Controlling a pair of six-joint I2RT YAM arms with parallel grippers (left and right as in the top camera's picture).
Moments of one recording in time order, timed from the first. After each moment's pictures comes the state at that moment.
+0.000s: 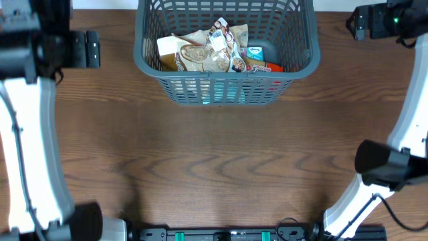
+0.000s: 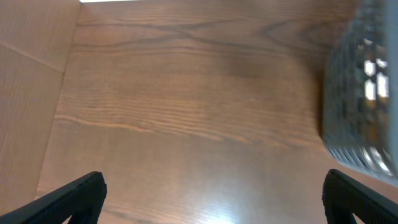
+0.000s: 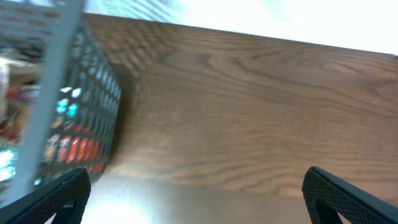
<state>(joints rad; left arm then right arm) 0.12 1.60 2.01 -1.31 -0.12 0.13 -0.23 2.02 2.52 -1.42 -0.16 -0.28</state>
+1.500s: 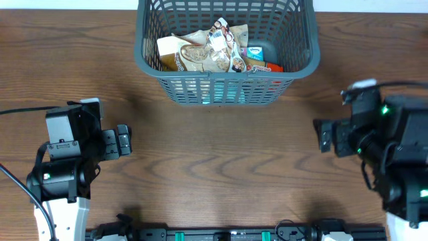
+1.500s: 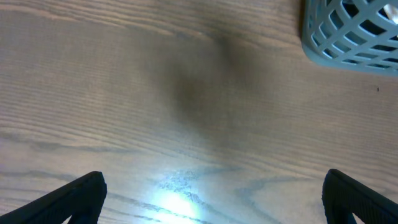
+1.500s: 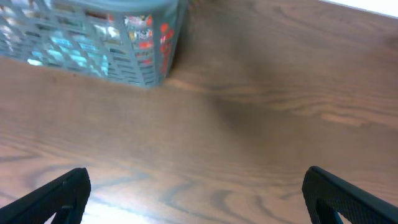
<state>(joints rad) 0.12 0.94 0.96 -0.98 0.02 -0.02 0.02 0.92 1.23 -1.11 -0.02 -0.17</state>
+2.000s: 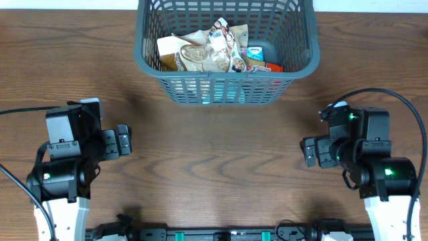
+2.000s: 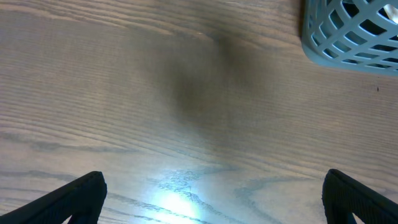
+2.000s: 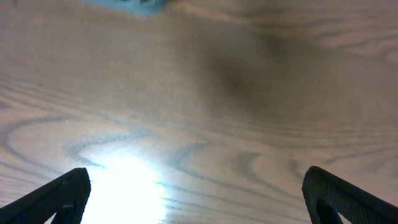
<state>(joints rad) 0.12 0.94 0.96 -0.98 0.02 -0.02 0.02 0.95 0.97 -1.07 -0.02 -0.16</state>
